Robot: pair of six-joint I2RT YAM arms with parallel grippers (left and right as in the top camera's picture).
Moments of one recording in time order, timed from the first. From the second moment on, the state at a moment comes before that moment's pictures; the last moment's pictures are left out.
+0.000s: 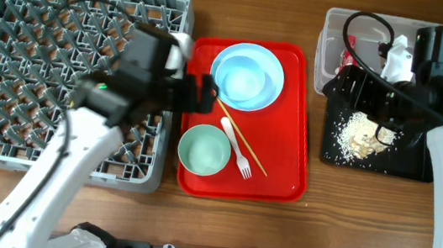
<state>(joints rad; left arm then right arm) -0.41 1.38 1.25 -0.84 0.22 -0.42 -0.01 1.44 1.53 -1.26 -0.35 0.24</state>
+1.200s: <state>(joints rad) 0.24 1.81 1.56 -1.04 1.08 0.10 -0.01 1.44 1.53 -1.28 -0.33 0.24</state>
